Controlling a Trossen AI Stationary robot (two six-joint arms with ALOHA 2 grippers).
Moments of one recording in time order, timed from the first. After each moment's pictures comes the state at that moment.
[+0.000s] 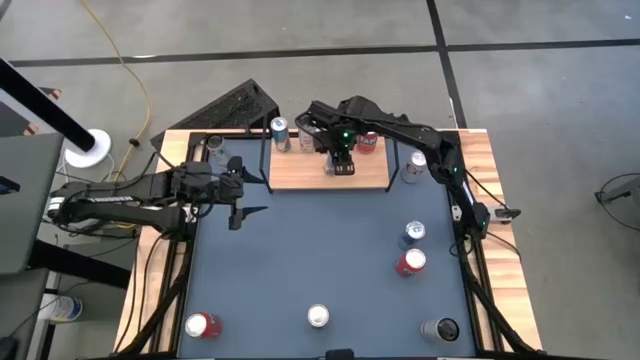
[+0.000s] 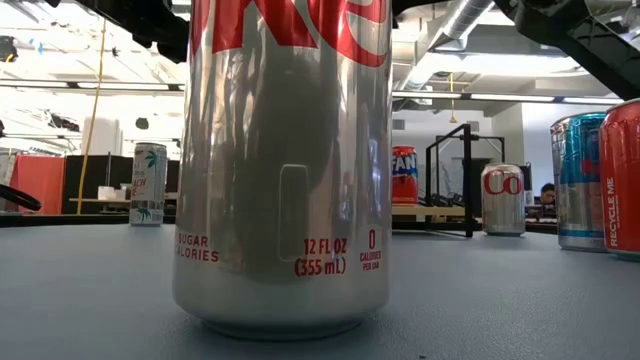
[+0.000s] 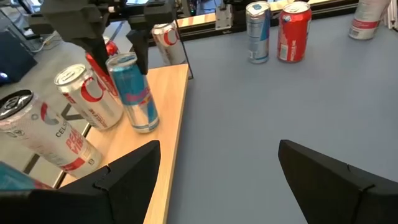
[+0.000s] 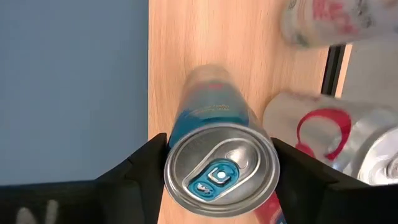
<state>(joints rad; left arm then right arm) 0.11 0.75 0.68 -0.27 -0.07 0.21 -0.40 2.20 2.30 -1.44 0.06 -0.48</state>
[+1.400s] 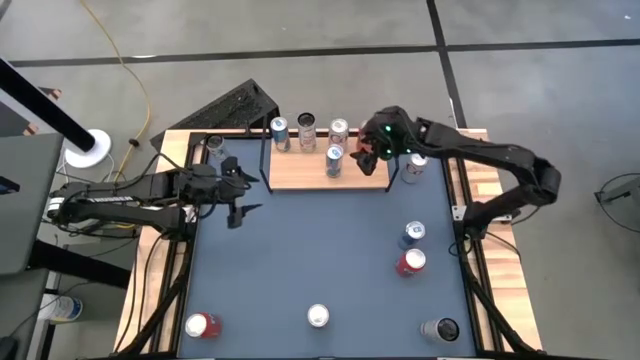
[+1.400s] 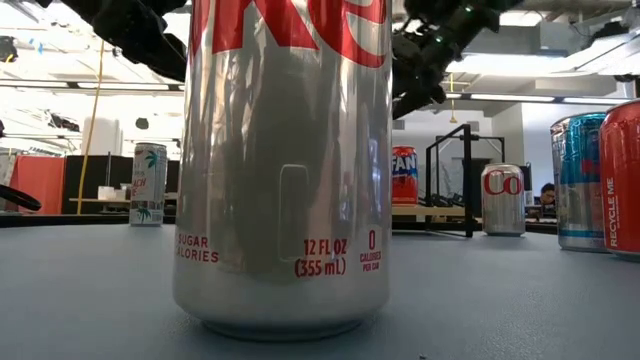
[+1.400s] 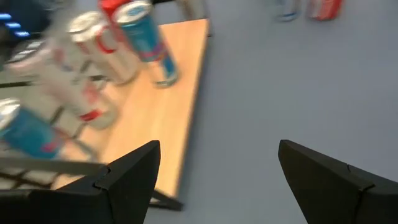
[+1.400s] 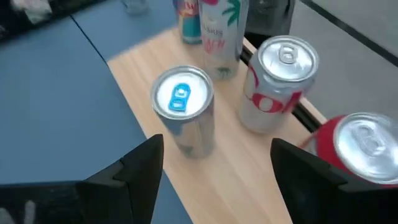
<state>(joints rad) 0.12 0.75 0.68 -0.41 -0.18 0.18 -0.47 1.39 1.19 -0.50 0.01 0.13</state>
